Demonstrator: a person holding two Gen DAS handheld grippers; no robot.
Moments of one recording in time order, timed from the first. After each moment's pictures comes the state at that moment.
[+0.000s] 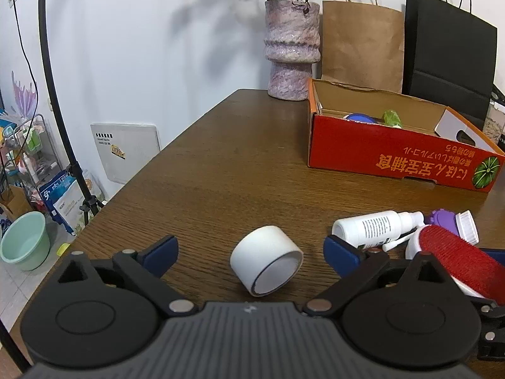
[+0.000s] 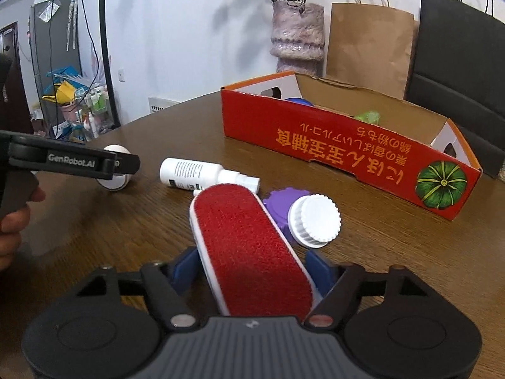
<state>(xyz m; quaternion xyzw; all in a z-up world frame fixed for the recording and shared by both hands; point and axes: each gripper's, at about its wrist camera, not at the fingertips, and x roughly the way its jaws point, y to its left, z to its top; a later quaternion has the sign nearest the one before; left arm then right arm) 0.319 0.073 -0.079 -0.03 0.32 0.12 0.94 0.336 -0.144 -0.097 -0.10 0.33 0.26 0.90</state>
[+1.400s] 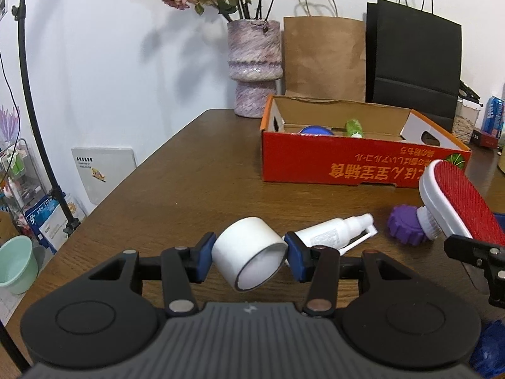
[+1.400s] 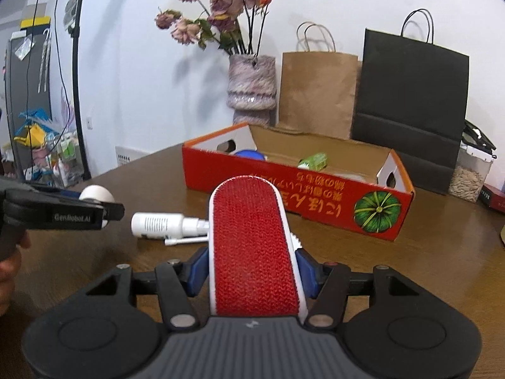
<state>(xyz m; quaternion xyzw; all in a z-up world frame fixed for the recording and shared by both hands) 0.310 0.035 -0.067 0.00 0.29 0.08 0.95 0.314 -0.175 -0.070 -0.07 0.24 0.20 0.95</state>
